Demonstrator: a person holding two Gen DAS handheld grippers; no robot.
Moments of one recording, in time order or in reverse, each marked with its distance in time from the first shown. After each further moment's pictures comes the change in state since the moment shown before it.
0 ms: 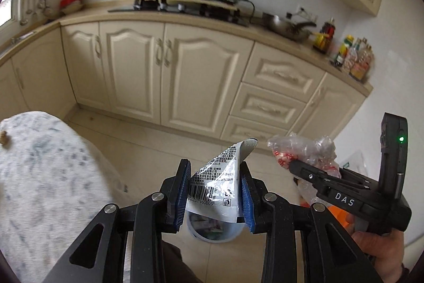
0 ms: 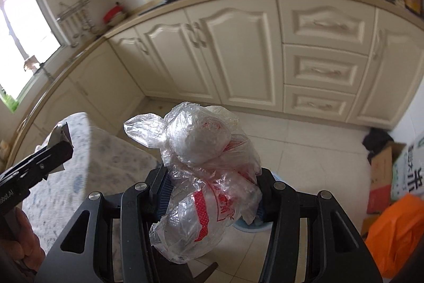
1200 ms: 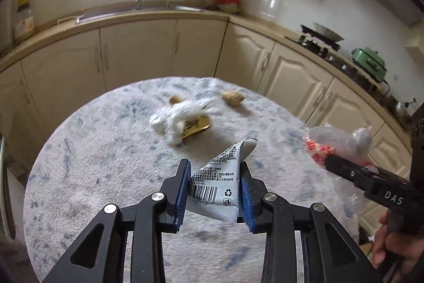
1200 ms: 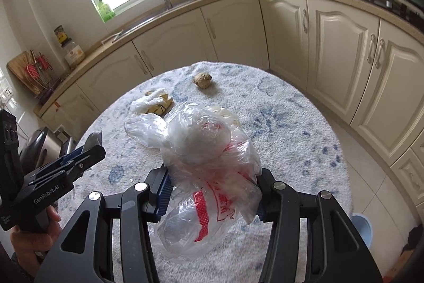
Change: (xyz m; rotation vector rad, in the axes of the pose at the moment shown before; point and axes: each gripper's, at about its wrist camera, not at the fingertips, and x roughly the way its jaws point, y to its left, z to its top) left arm -0.159 0.277 -0.097 -0.455 -0.206 0.482; right arm 0.069 0.358 -0.047 -0.500 0.152 0.454
